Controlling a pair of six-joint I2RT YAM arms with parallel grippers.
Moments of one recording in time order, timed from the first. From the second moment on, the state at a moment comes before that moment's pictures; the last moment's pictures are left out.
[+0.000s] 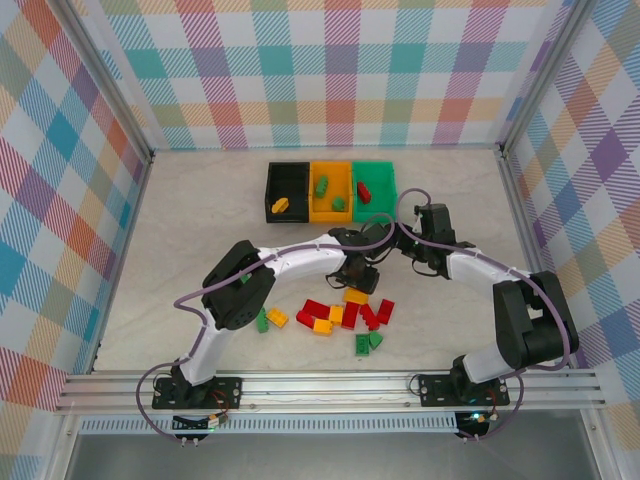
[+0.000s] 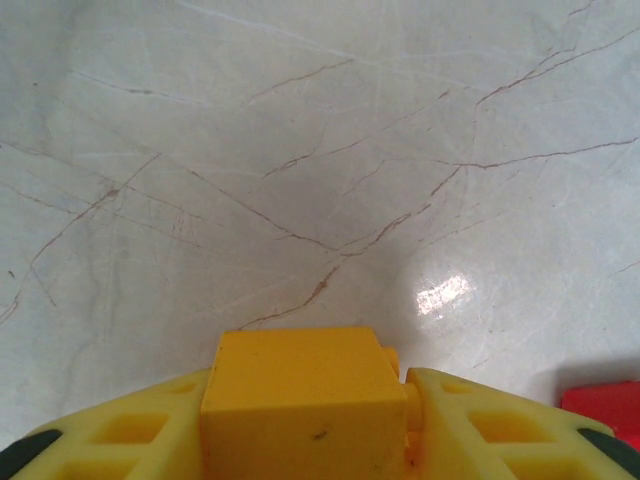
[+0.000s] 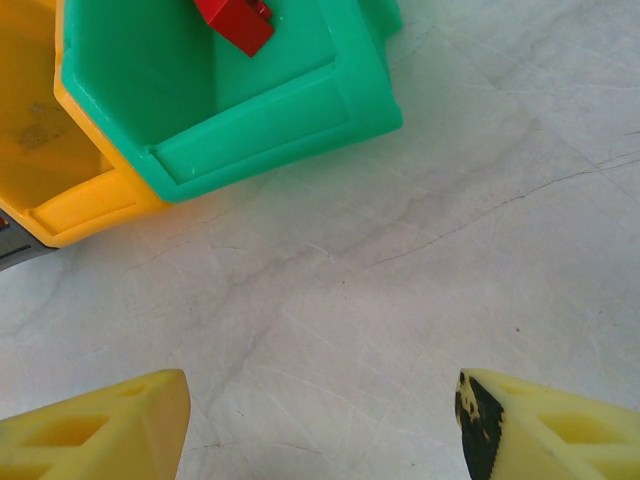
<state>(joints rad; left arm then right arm) -0.96 2.15 1.65 -0.79 -0.03 -0.50 0.26 1.48 0.73 -0.02 -0.22 0.62</state>
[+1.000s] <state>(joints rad) -0.46 2.03 1.95 -0.93 -0.09 -0.47 0.26 1.52 0.73 -0.01 -0.28 0.65</state>
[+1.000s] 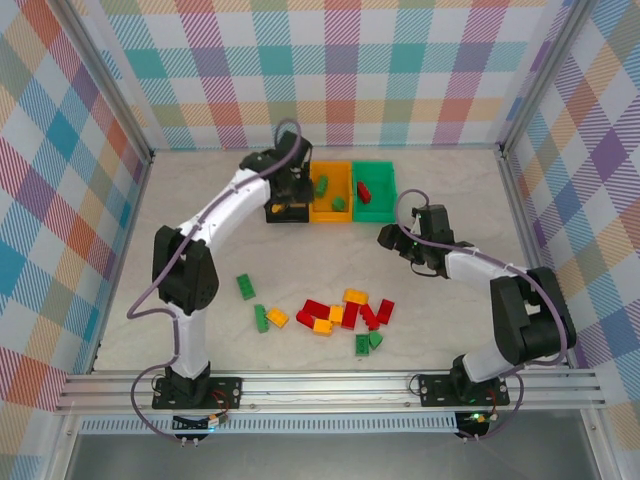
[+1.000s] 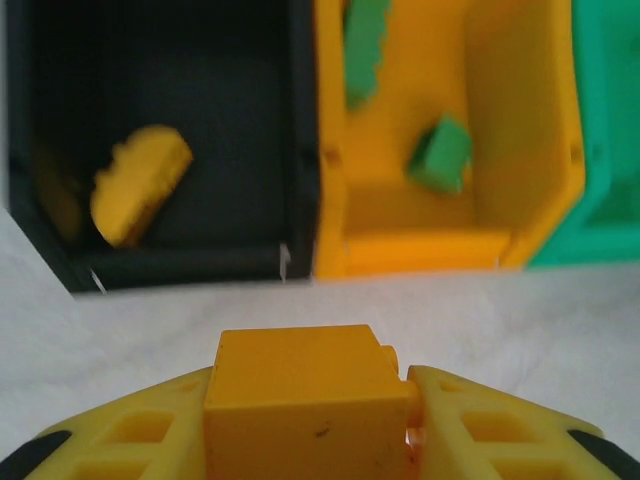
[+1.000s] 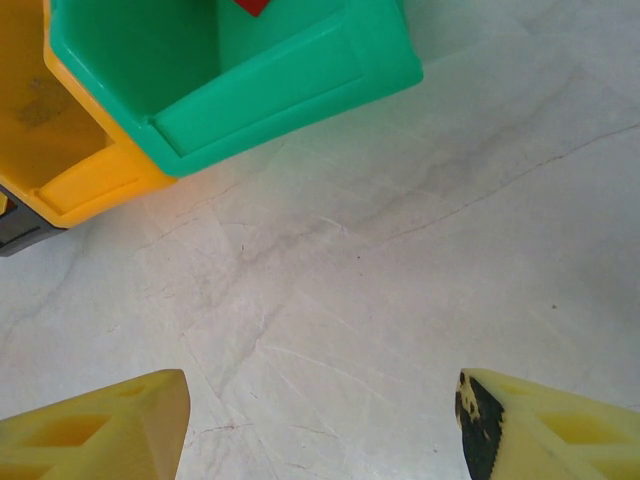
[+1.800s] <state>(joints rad) -0.52 1.93 1.64 -0.82 -0.06 -0.50 0.26 1.57 0.73 0.01 -0.37 0.70</state>
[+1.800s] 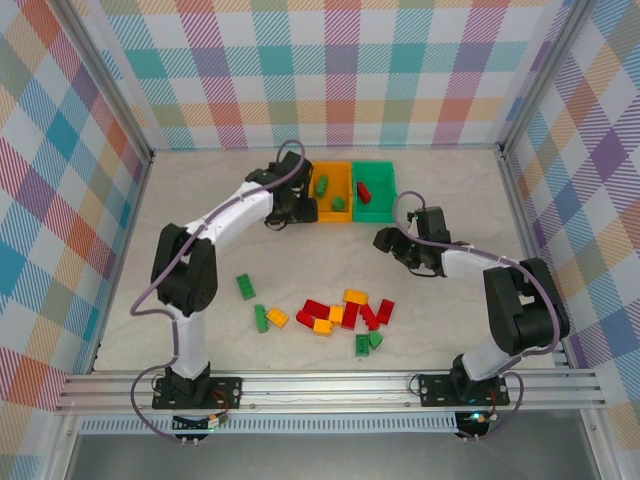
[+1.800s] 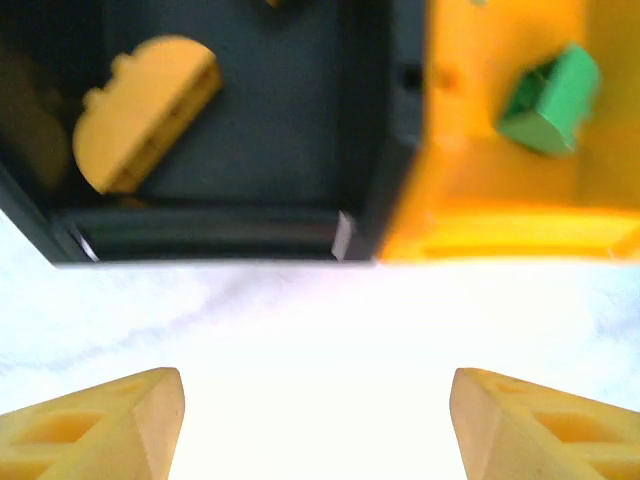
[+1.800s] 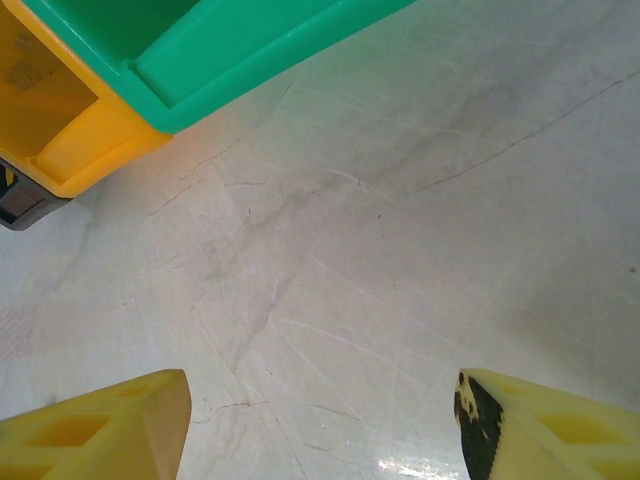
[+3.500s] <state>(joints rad) -1.23 1.99 1.50 -0.77 -0.18 -0.33 0.25 1.56 0.73 0.00 -0.31 0.68</state>
